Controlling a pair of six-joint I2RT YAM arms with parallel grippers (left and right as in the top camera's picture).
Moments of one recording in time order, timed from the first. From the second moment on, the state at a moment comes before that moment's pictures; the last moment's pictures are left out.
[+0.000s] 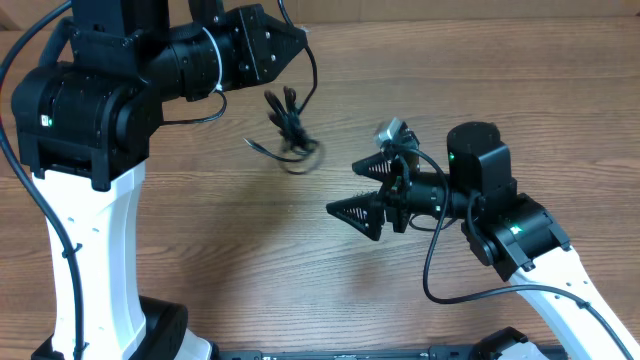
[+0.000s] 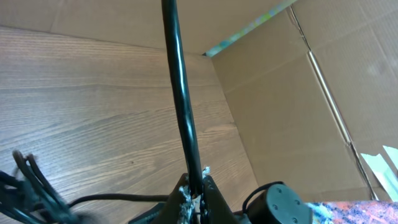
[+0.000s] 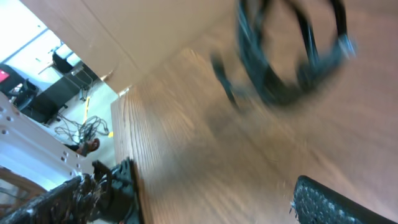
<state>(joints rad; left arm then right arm) -0.25 1.71 2.49 -1.30 0.64 -0.56 0.44 1.13 0.99 -0.33 -0.82 0.11</state>
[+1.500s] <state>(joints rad) -0.25 1.71 2.49 -1.31 0.65 -0.57 0.44 1.35 0.99 0.02 -0.75 0.23</state>
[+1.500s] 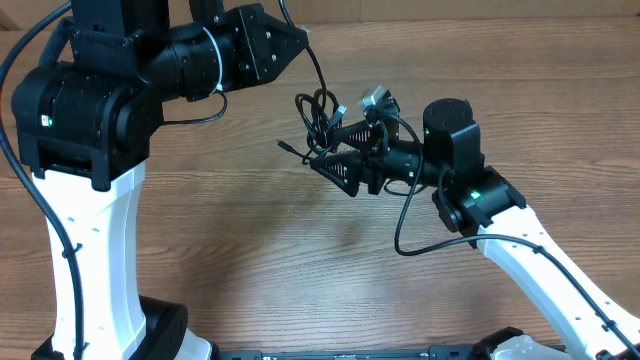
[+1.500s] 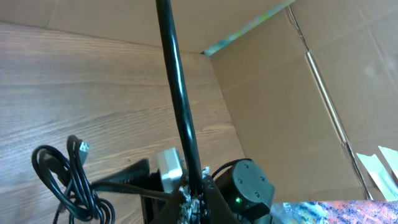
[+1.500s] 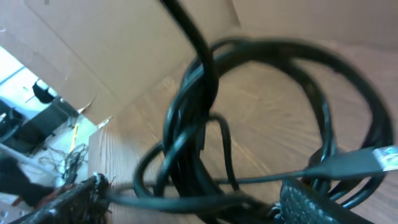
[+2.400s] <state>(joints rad) -0.03 1.60 2.49 -1.56 0.31 -0.42 0.26 1.18 0.99 -0.08 -0.70 0.30</state>
